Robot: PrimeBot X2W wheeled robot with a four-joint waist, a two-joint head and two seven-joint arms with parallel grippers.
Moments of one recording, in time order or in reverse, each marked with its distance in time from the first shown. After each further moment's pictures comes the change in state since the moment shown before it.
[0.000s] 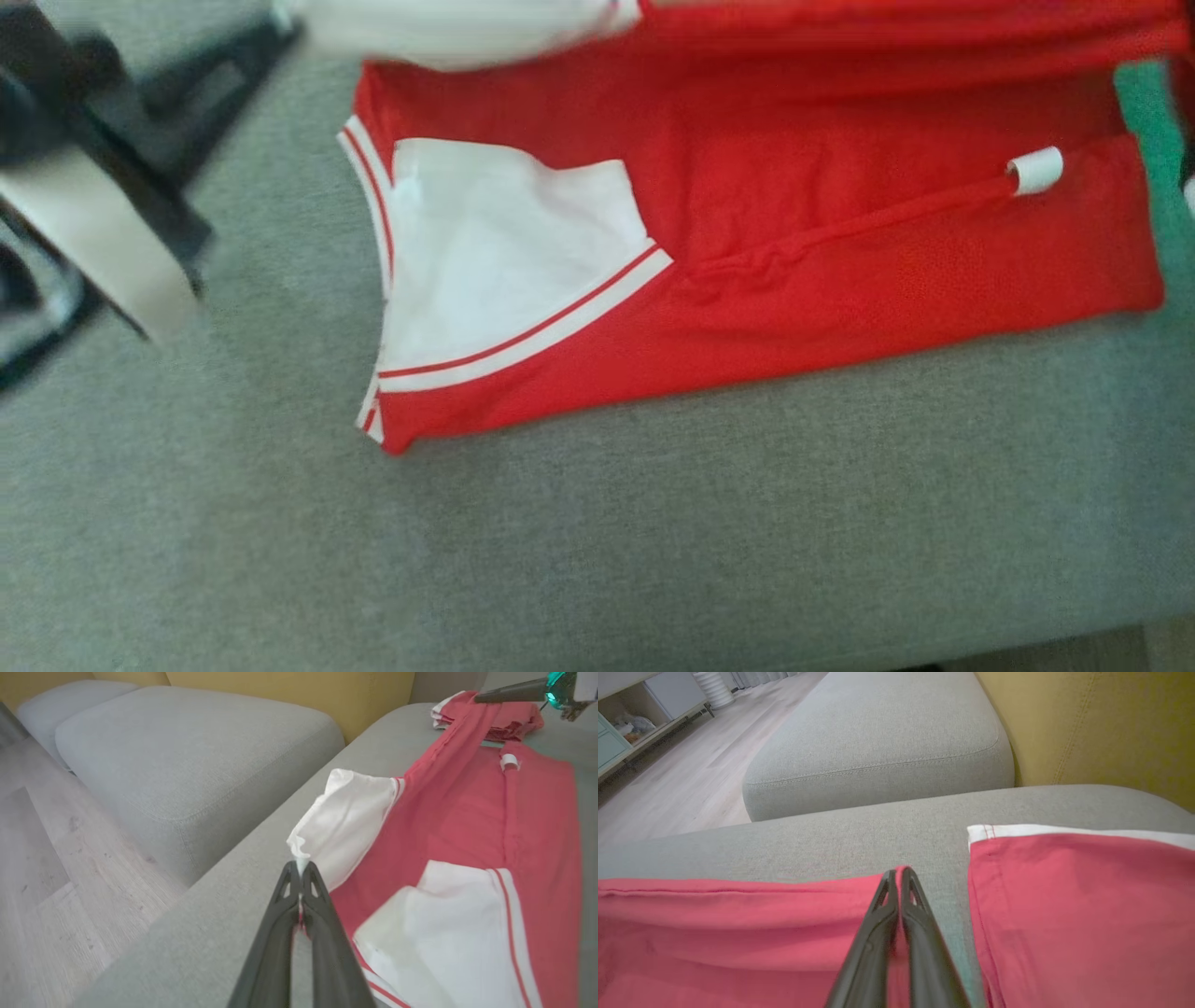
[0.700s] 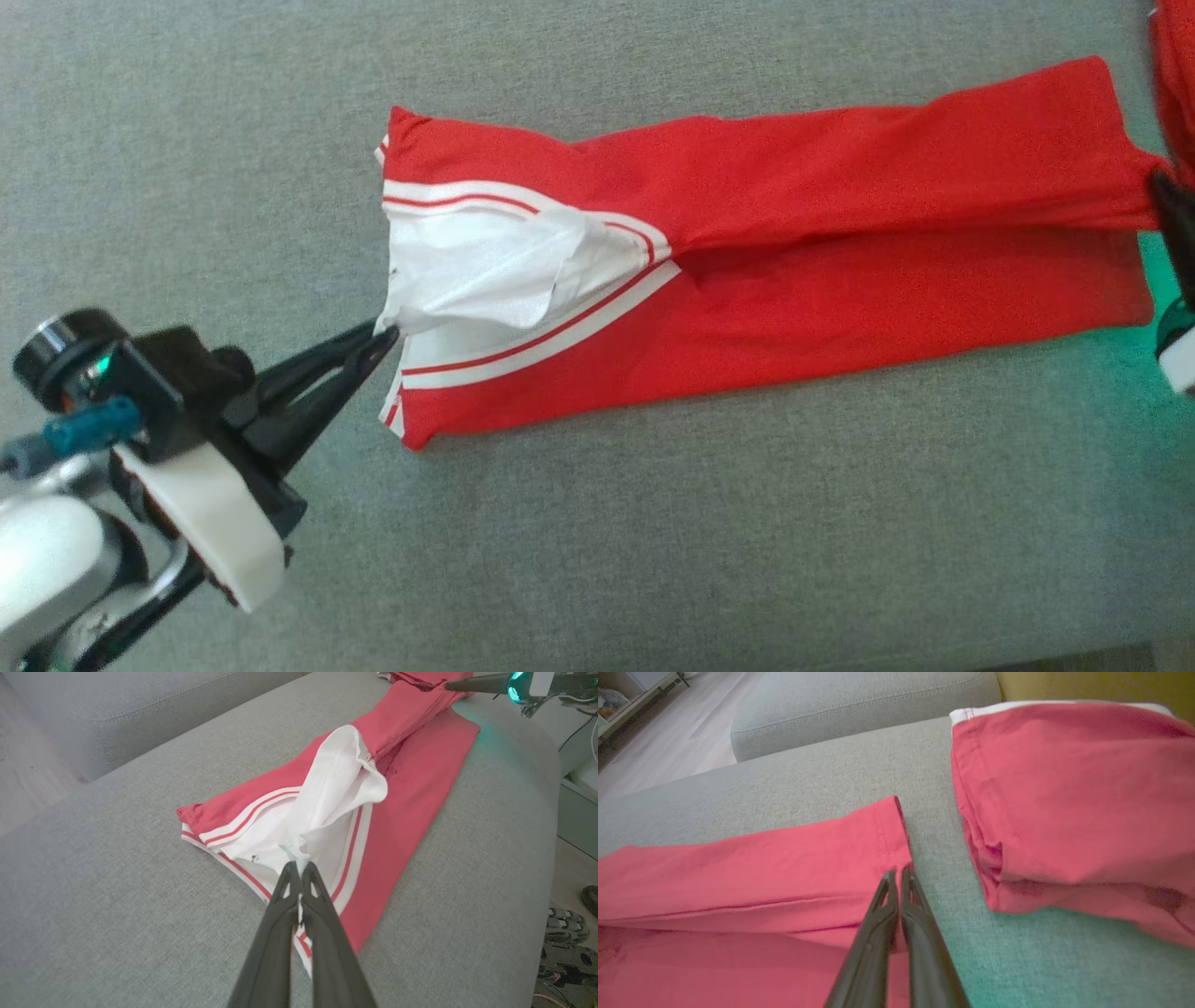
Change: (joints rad) left arm 0.323 0.115 -0.102 -0.345 -0.037 0.227 0.004; right arm 0.390 0.067 -0.264 -0.181 -0.123 0.000 0.102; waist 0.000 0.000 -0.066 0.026
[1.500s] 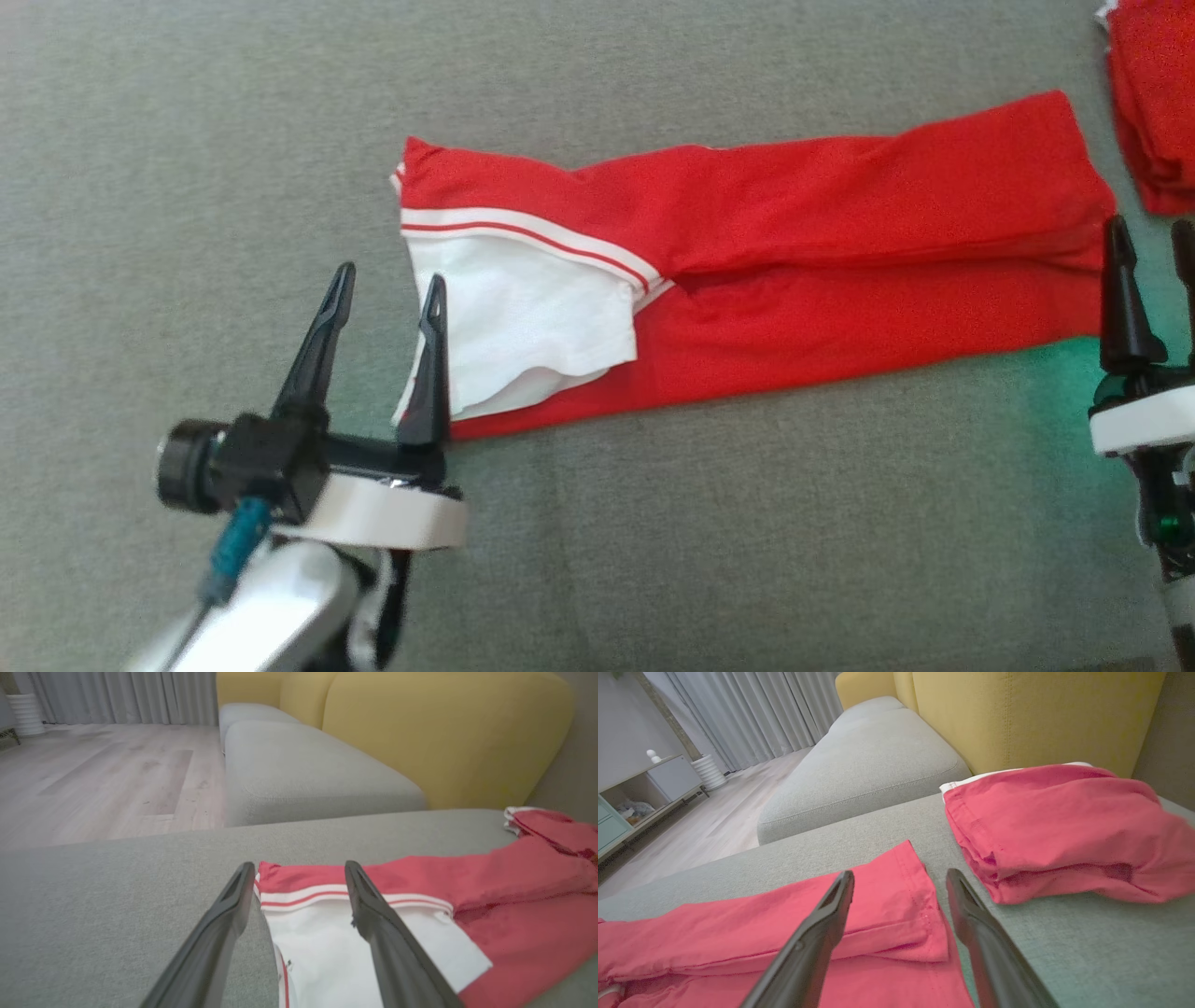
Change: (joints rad) left arm 0.423 -0.515 0.347 0.257 0.153 0.462 -0.350; right arm 0.138 0.224 -0.111 -0.019 -0.150 0.000 -0.317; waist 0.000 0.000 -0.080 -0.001
